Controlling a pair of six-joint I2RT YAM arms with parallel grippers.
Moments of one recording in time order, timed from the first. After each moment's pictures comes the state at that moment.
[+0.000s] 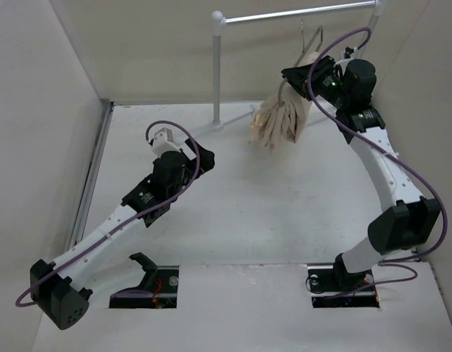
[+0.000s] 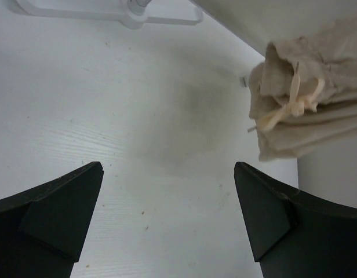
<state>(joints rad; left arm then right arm) -0.66 0.98 0.86 -0.27 -0.40 -0.88 0.17 1.52 1.58 -0.05 -0.42 1.21</state>
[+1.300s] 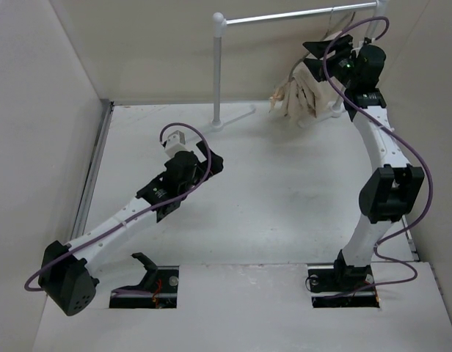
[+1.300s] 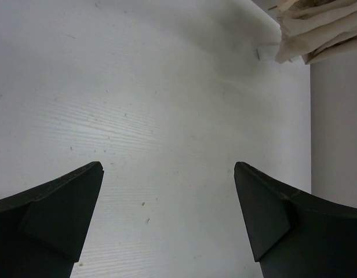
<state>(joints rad) -0.68 1.10 0.82 -0.18 -0.36 -0.91 0.01 1.86 1.85 0.04 -0.44 1.34</state>
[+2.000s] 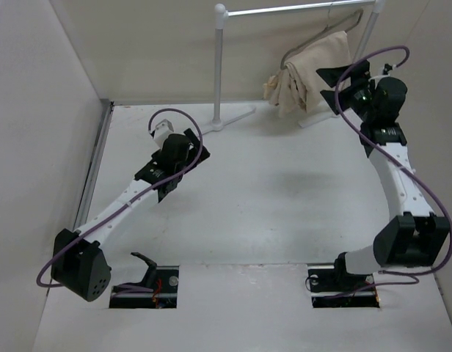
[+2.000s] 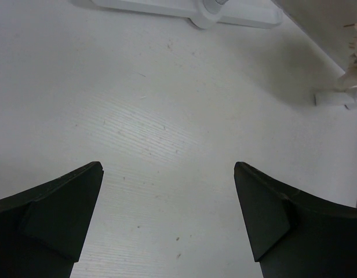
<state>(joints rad) -0.51 1.22 0.93 -0.30 -0.37 -0.88 -0.05 1.49 1.44 0.05 -0.43 1.18</state>
